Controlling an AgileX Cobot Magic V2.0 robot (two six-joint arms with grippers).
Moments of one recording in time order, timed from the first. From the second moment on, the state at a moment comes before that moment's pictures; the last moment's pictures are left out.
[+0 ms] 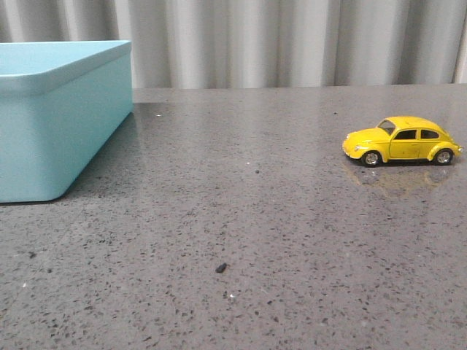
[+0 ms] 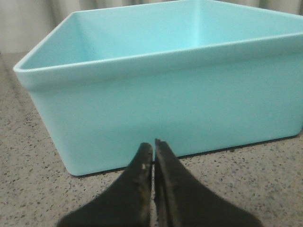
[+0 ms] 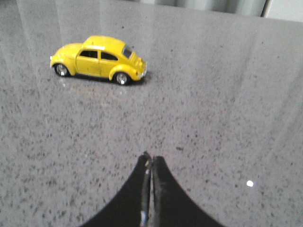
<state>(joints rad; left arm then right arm) -0.13 0.00 0.00 0.04 0.22 -0.02 0.00 -0.01 0.01 0.20 0.28 -0.29</state>
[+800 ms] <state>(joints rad) -0.13 0.00 0.00 -0.23 0.04 -0.03 0.00 -0.01 0.01 0.78 -0.11 -0.29</state>
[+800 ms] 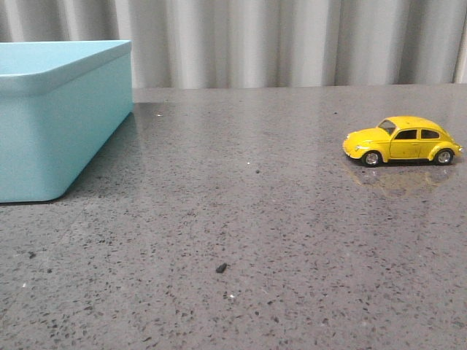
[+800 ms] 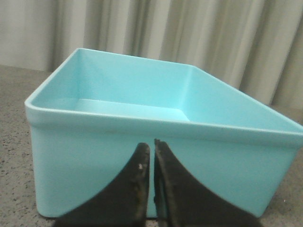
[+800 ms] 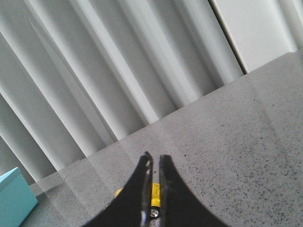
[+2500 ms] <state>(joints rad) -0.13 0.40 -0.36 -0.25 0.25 -0.03 0.00 0.25 -0.38 0.55 0.25 -0.31</state>
